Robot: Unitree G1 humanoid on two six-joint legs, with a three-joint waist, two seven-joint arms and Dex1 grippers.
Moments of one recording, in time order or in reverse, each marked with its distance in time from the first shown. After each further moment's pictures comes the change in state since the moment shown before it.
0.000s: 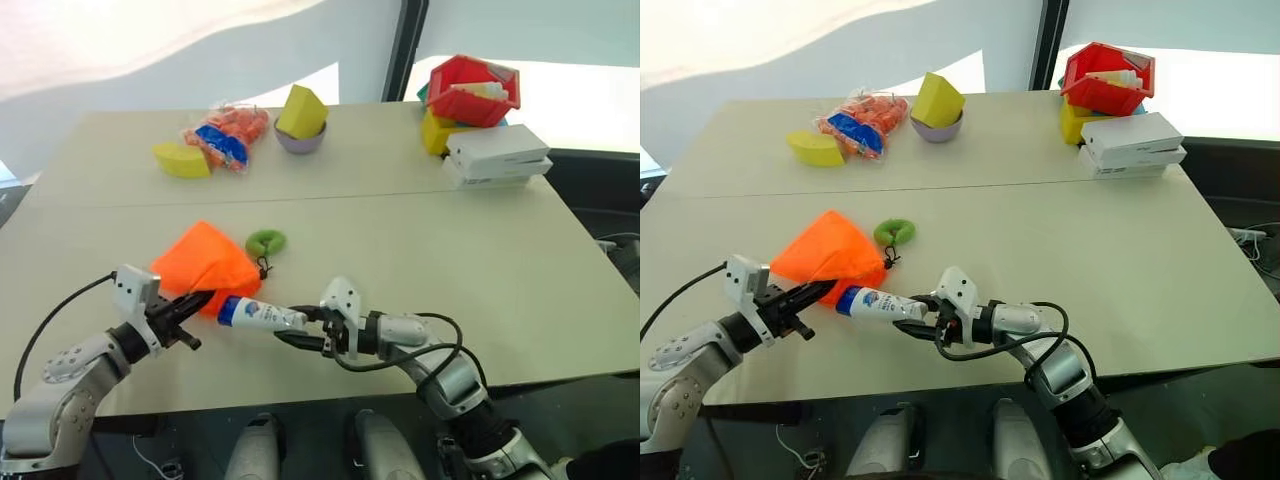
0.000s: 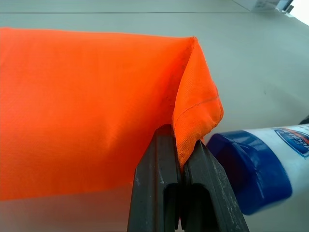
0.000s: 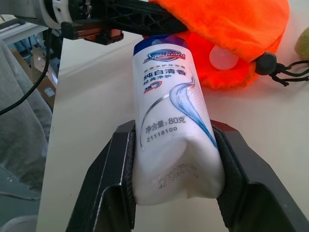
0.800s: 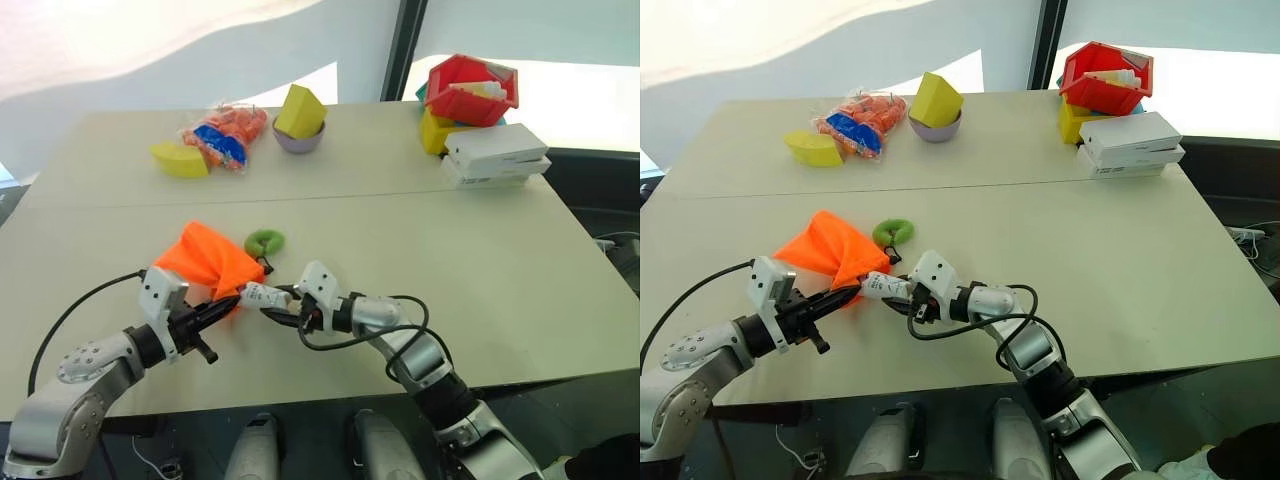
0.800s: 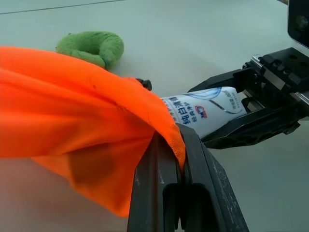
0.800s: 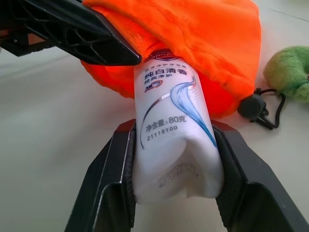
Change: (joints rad) left arm 0.000 0.026 -0.098 -0.131 0.037 0.025 0.004; right arm -0.182 0.133 0.034 0.235 -0.153 -0.087 -0.084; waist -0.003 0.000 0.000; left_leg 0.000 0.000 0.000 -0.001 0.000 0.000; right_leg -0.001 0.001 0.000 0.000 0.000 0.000
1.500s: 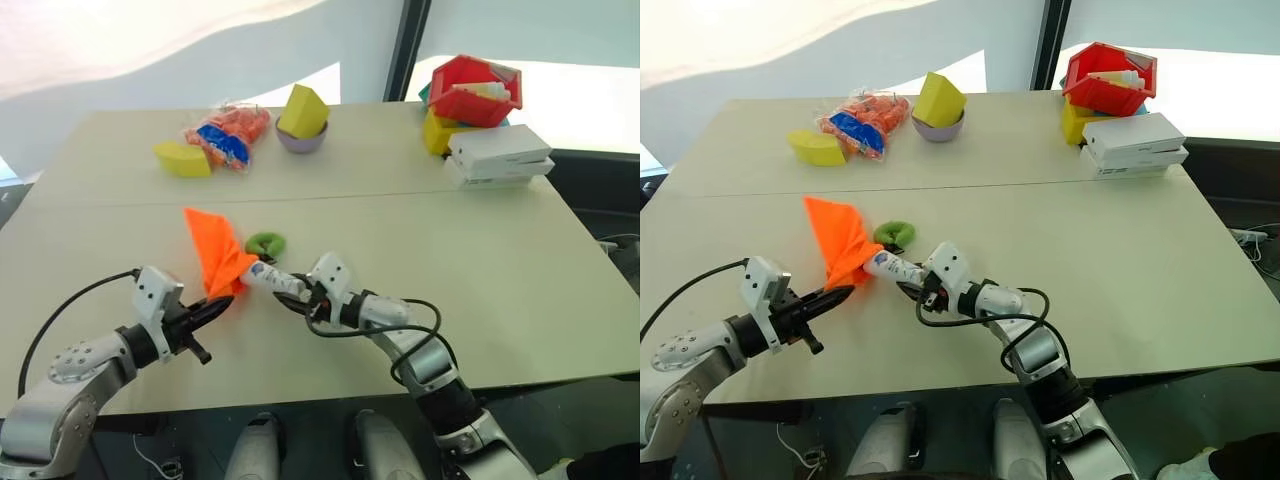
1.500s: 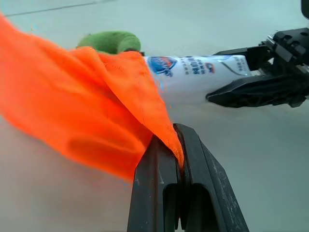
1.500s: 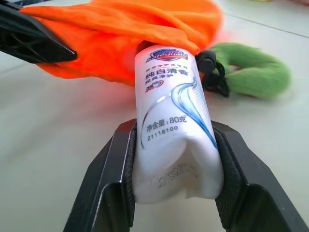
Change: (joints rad) left arm -0.001 0.027 0.037 0.006 0.002 -0.008 -0.006; right arm 0.102 -0.003 -0.116 -0.141 0.008 0.075 -0.119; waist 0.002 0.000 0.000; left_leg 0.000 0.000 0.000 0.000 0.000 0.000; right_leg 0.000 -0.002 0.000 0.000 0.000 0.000
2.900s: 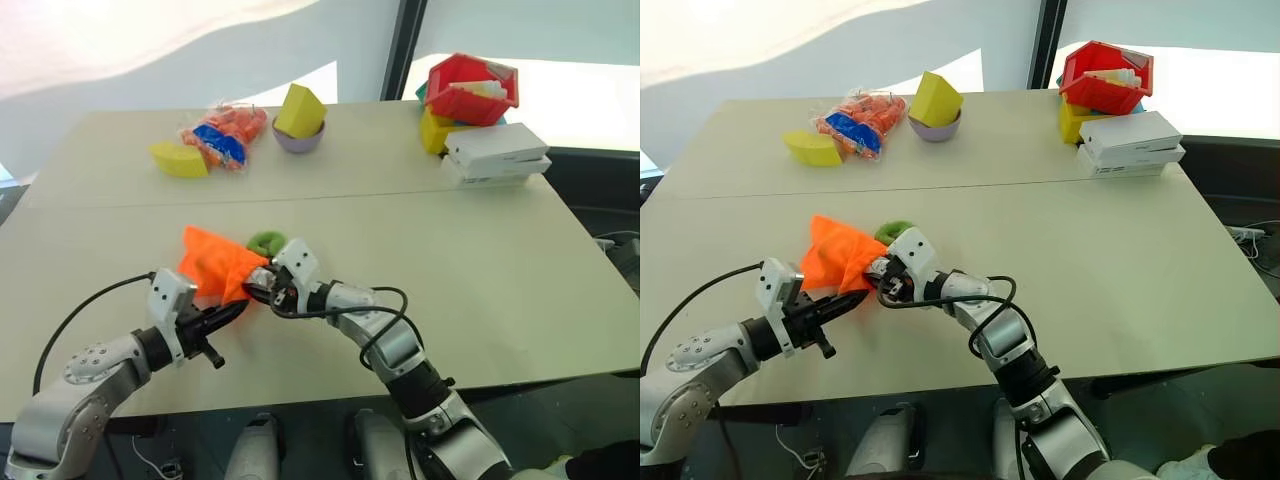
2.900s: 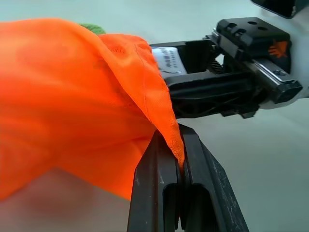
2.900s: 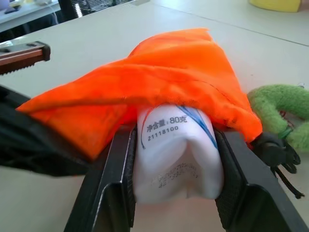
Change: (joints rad) left arm 0.018 -0.031 -0.048 -0.056 -0.045 0.074 0.035; right arm -0.159 0.165 0.072 0.154 -0.018 0.057 -0.092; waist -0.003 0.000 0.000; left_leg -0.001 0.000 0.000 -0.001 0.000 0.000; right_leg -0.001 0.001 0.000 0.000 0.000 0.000
